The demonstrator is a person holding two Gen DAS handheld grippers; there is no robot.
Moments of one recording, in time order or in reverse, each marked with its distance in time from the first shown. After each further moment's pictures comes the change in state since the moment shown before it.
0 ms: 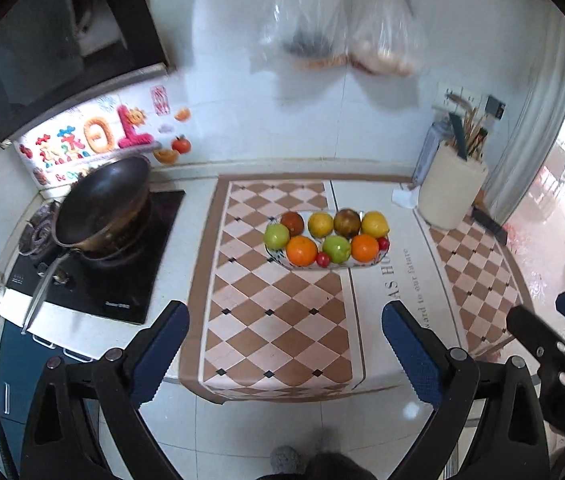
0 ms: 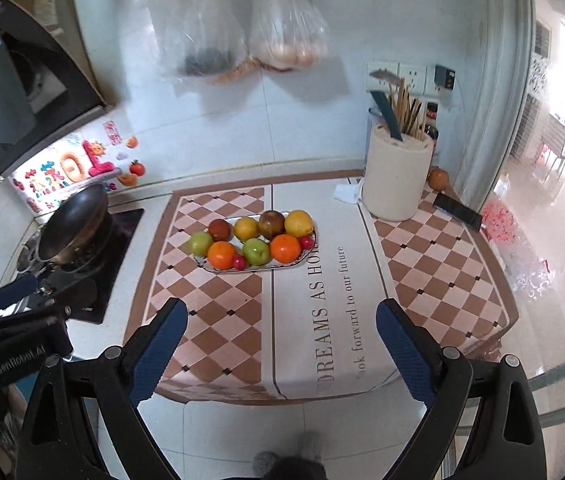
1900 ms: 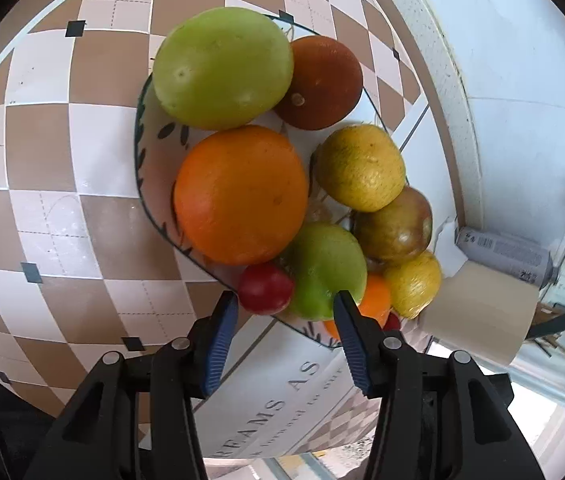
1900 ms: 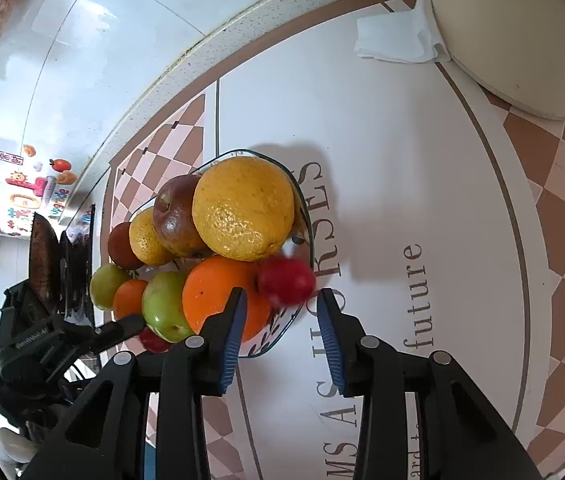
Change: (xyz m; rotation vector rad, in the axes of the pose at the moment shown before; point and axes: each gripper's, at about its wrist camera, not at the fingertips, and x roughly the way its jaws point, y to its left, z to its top) left arm 0.401 0.010 0.002 -0.925 0.671 -0.341; right arm 0.461 -0.121 0.062 0.306 0.524 0.336
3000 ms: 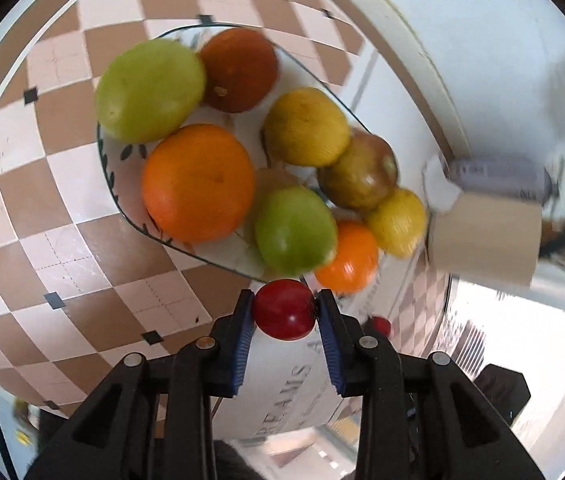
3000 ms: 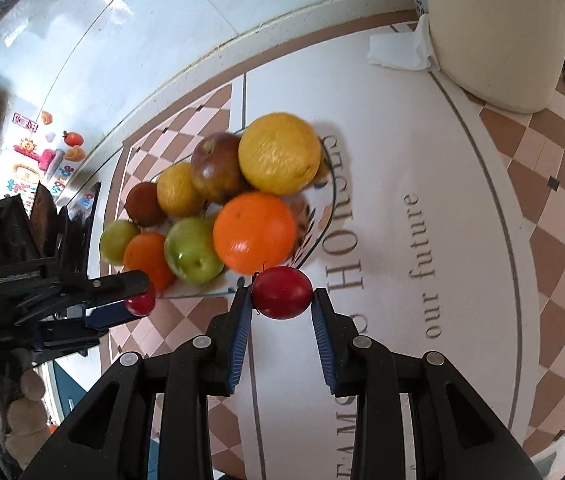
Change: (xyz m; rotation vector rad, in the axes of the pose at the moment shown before) left arm -0.006 -0.030 -0.004 0.224 0.078 0.046; right arm -0.037 0.024 -0.061 -0.087 -0.081 -0.067
